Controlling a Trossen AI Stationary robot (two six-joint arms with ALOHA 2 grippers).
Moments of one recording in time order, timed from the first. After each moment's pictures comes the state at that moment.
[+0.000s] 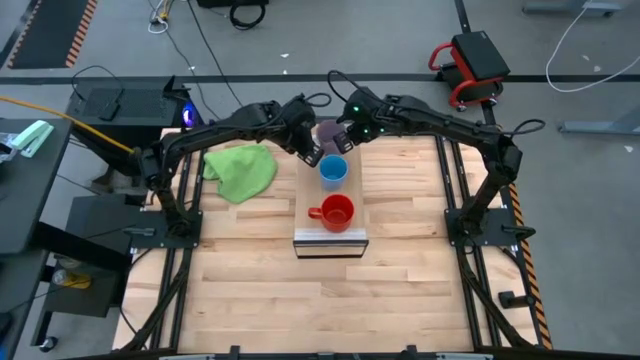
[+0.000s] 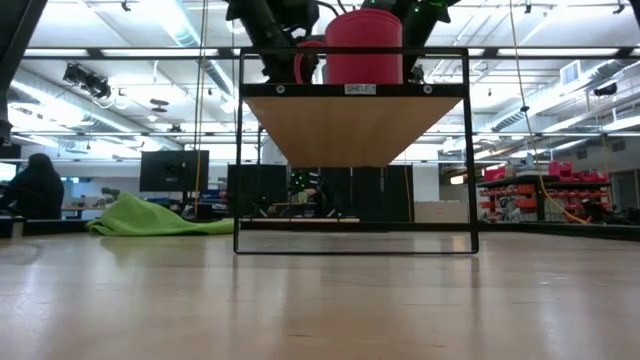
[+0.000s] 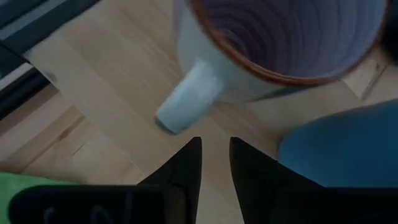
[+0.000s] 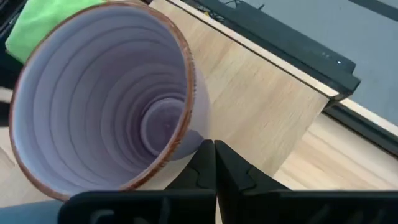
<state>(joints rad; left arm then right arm) 0.43 1.79 1.71 -0.90 0.02 -0.40 -0.48 1.69 1.63 -0.92 0.09 0.46</state>
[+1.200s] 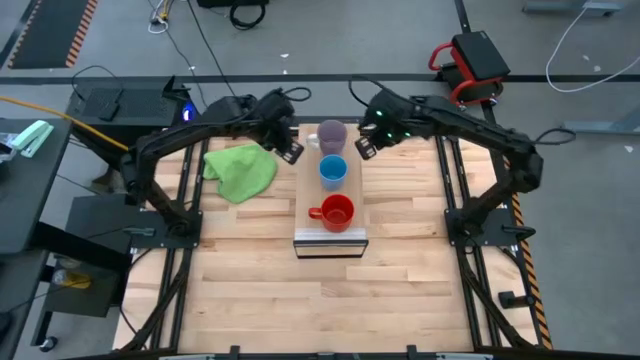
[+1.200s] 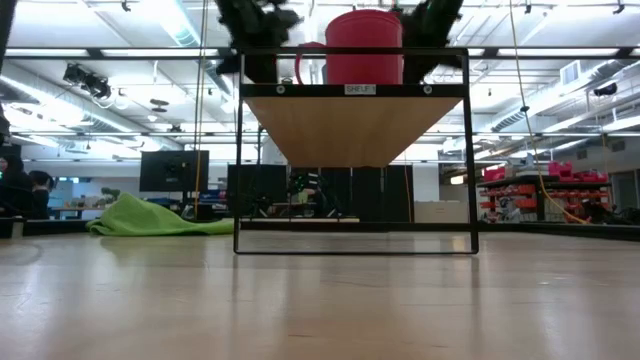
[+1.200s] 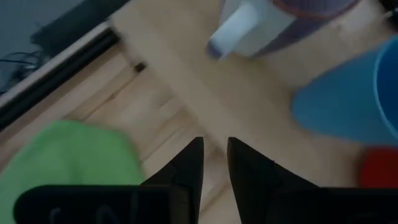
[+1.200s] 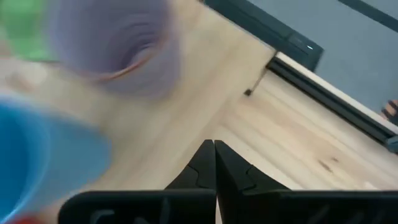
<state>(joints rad) 0.44 1.64 1.71 -1.10 -0.03 -0.40 -0.42 1.52 1.63 -1.15 0.15 0.48</state>
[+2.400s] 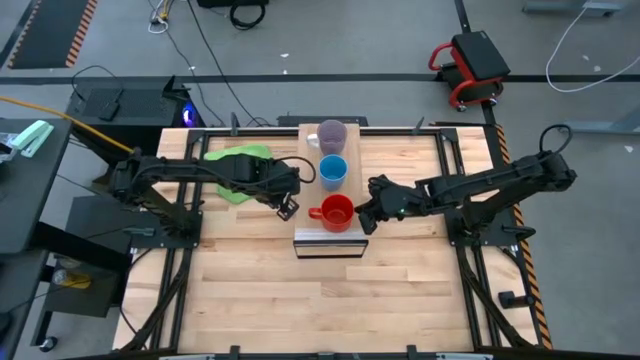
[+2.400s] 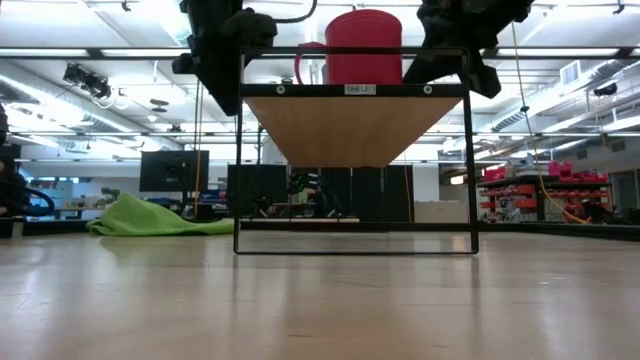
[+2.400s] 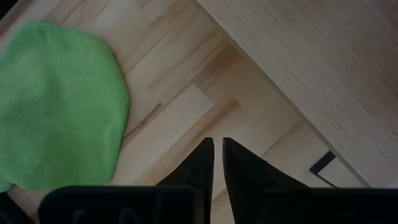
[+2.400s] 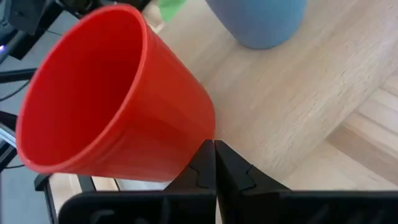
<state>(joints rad) 0.05 1.57 1.42 -1.15 -0.25 -0.72 0.15 1.25 0.92 -0.41 0.31 0.91</state>
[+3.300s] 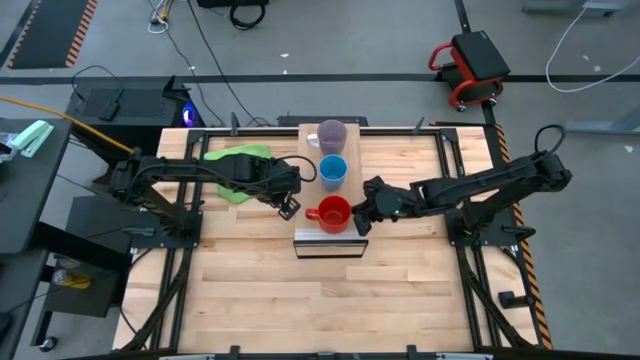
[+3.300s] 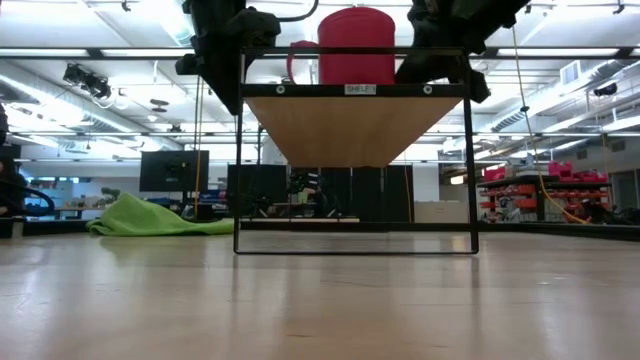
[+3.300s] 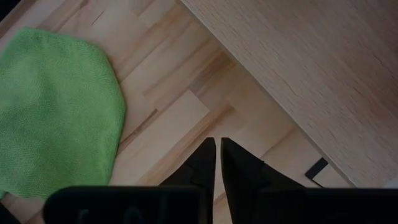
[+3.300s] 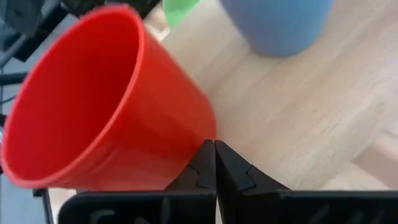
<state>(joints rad) 0.05 1.57 1.42 -1.13 -0.25 -0.72 0.15 1.30 0.92 -0.34 0.32 0.89</state>
